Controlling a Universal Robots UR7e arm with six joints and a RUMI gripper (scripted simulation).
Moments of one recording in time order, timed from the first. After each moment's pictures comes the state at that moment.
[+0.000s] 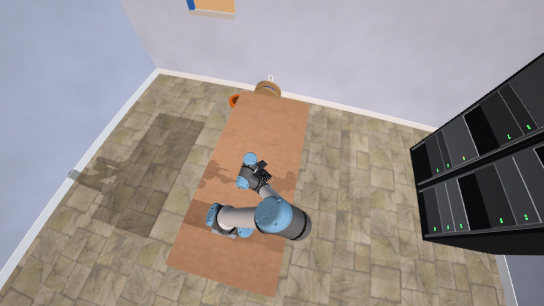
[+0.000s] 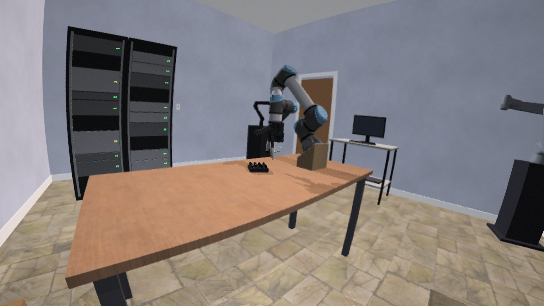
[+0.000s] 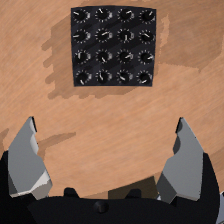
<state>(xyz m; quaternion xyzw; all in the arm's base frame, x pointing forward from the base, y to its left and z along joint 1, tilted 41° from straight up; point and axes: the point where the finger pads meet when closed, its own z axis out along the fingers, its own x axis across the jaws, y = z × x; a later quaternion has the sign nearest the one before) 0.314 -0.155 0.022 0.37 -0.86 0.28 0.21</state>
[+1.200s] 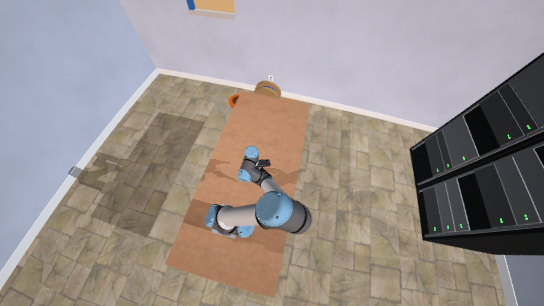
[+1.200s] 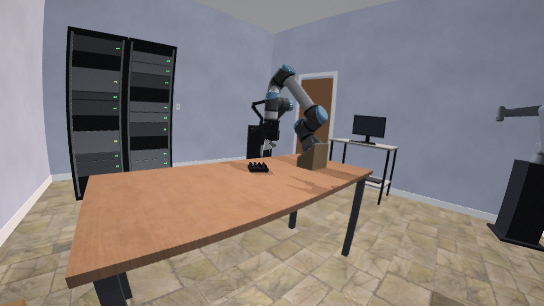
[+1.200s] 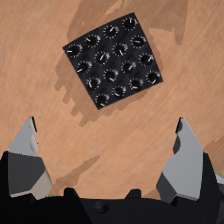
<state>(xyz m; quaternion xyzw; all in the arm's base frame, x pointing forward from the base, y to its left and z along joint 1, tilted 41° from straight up) 0.351 -0.156 0.031 0.17 -0.92 0.32 0.13</state>
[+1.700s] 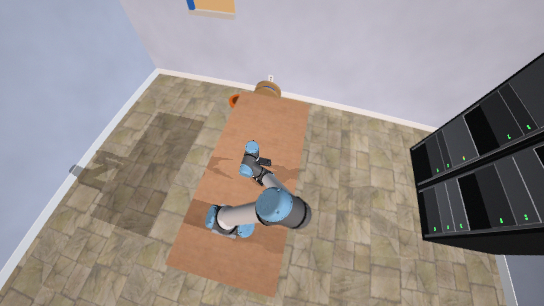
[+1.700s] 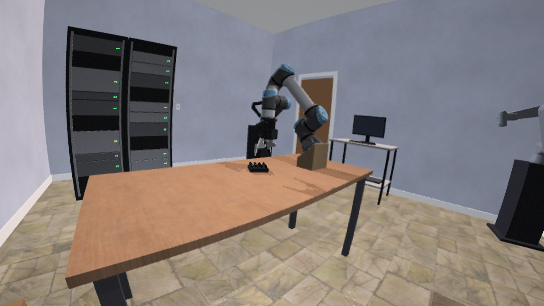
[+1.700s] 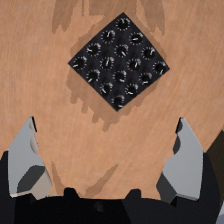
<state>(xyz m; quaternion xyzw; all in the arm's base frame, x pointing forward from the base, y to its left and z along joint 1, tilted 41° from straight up) 0.373 -0.155 0.035 0.04 -0.94 0.34 0.09</state>
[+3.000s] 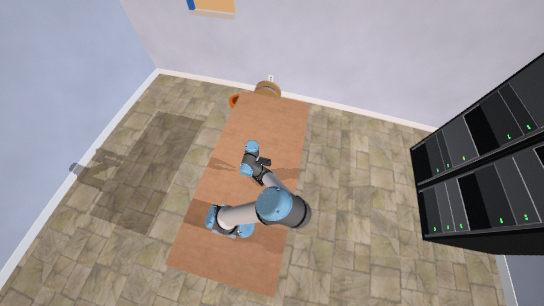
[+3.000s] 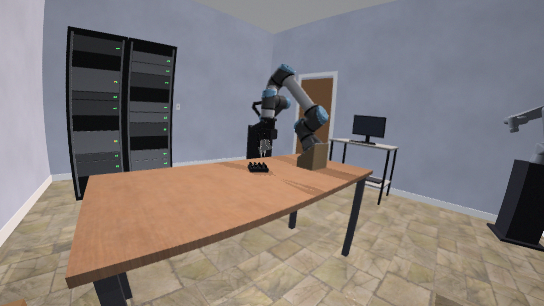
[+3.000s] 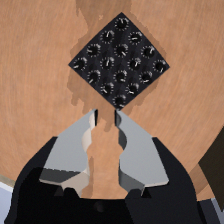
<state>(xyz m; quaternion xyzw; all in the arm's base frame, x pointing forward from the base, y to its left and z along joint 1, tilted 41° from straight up) 0.375 -0.155 0.036 0.02 -0.94 0.34 0.09</state>
